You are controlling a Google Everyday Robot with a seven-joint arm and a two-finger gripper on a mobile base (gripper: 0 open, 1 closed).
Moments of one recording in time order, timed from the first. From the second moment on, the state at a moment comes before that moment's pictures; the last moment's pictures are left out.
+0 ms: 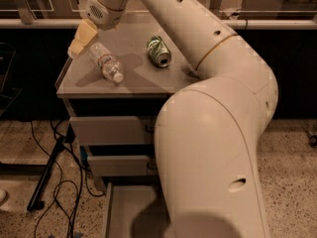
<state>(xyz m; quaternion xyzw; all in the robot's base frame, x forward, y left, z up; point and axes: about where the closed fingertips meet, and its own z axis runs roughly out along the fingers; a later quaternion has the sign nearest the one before) 0.713 0.175 0.925 -0.51 0.81 0.16 0.23</state>
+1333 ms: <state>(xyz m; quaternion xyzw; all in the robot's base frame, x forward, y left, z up) 0.746 0.190 0.860 -0.49 0.84 0.16 0.19</state>
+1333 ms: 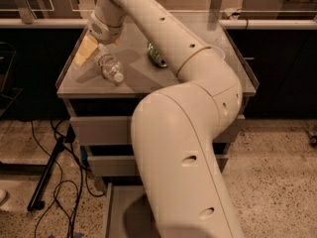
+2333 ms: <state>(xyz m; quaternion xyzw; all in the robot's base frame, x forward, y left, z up) 0.749 0.195 0.852 -0.49 0.83 0.16 0.18</state>
